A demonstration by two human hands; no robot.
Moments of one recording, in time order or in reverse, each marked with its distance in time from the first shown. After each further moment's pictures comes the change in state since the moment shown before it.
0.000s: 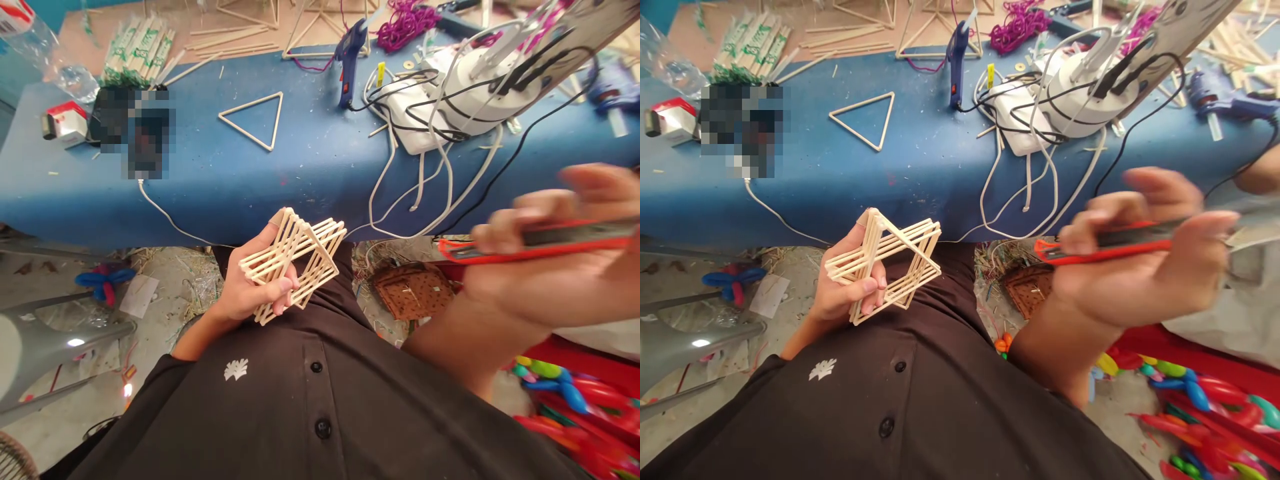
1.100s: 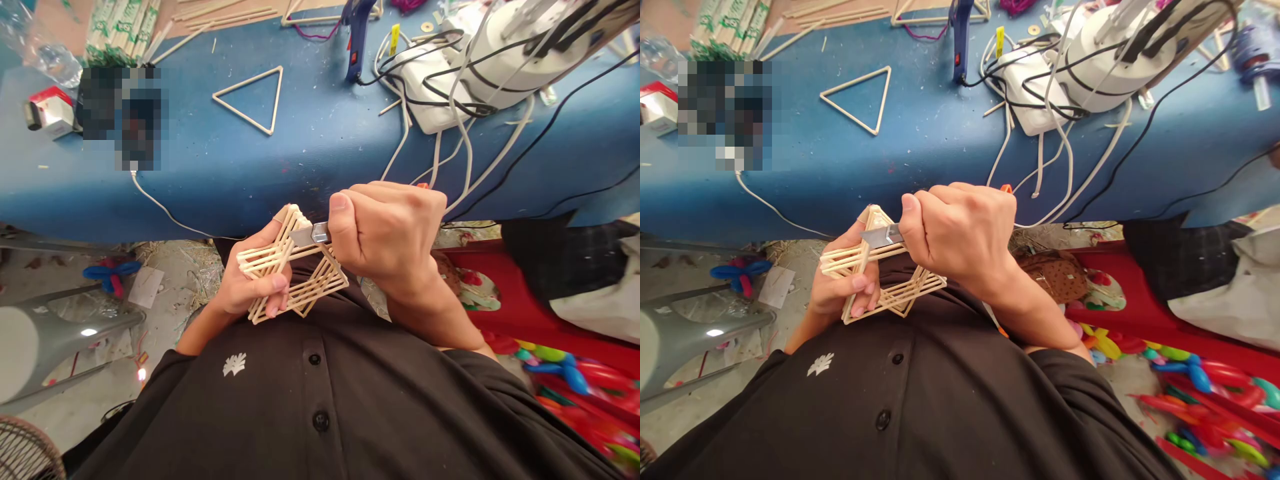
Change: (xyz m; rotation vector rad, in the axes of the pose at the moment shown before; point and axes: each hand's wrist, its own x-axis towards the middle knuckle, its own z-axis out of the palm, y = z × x) left_hand 0.000 0.002 -0.011 -0.070 -0.077 -0.127; right_hand -0.009 -0.015 0.124 -0.892 -0.404 -0.436
